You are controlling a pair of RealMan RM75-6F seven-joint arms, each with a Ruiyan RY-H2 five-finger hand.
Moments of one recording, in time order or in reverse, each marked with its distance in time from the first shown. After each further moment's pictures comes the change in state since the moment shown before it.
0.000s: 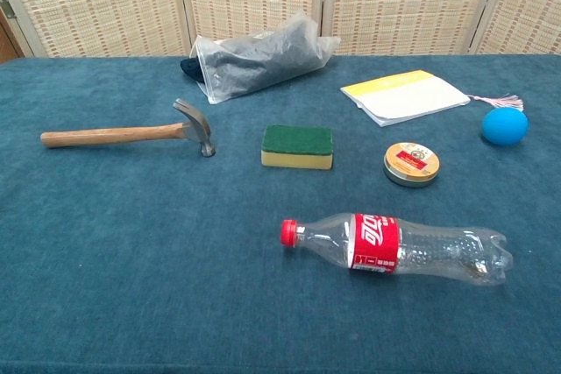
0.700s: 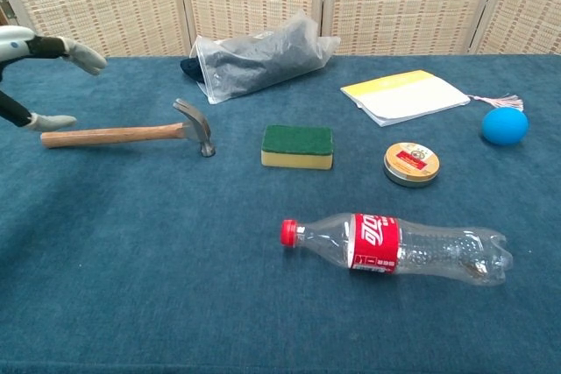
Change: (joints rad) left arm -0.413 -0.109 -0.155 0.143 -0.262 -0.512 0.066; right arm -0.024 0.029 -0.008 -0.016 -0.019 0.040 0.004
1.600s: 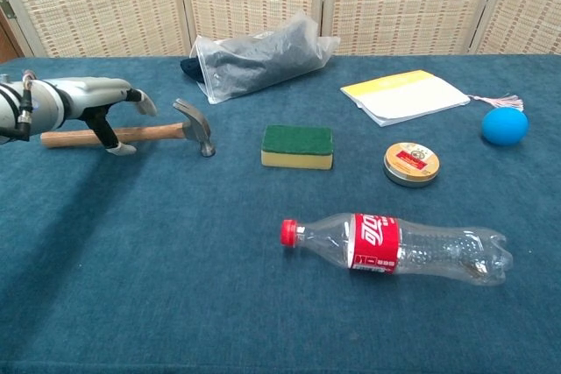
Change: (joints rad) left arm -0.363 -0.291 0.028 0.383 -0.635 -0.182 0.444; right arm 0.011 -0.006 0.008 0.033 0.045 -0.043 0.031
